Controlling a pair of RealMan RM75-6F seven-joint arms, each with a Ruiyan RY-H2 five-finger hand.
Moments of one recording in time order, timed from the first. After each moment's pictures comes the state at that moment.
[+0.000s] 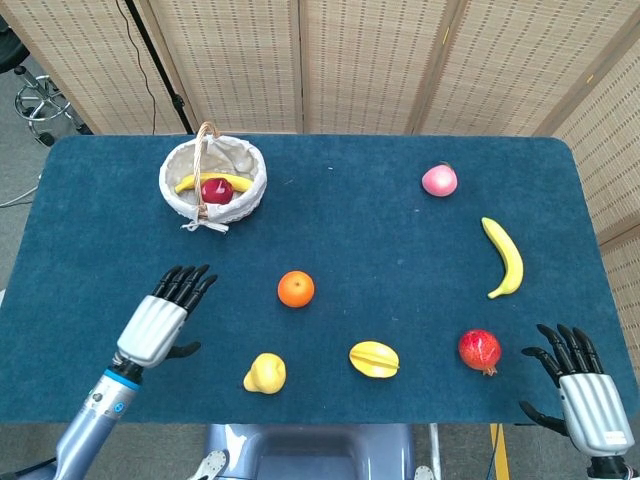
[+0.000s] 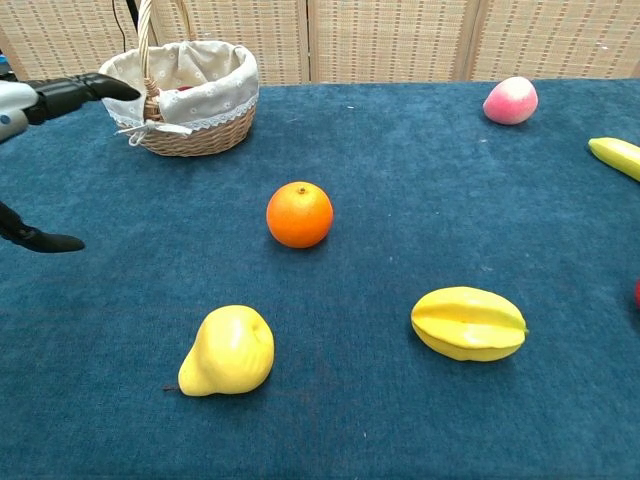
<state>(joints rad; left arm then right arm) -0.36 -1.34 -0.09 -1.83 1.50 1.19 0.41 0.00 -1.06 -0.12 -1.79 -1.68 1.65 -0.08</state>
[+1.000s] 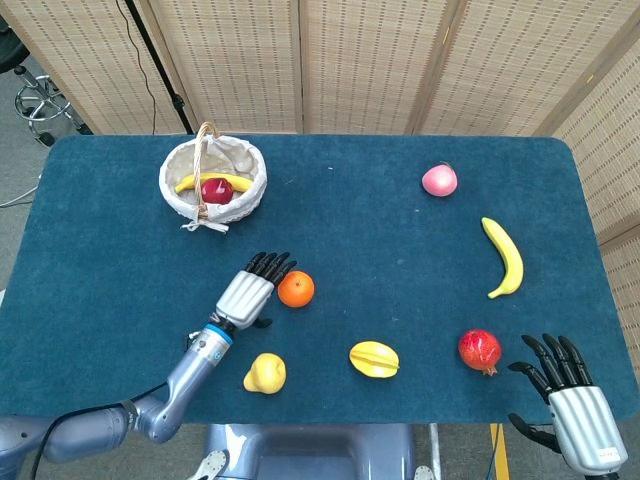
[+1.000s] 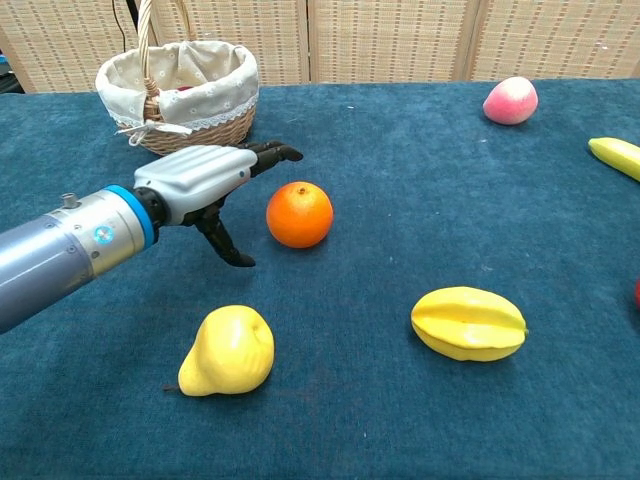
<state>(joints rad) -0.70 -1.80 -0.22 -1.32 1.28 0.93 0.39 -0.06 -1.05 -0.13 -1.81 -1.83 1.67 -0.11</state>
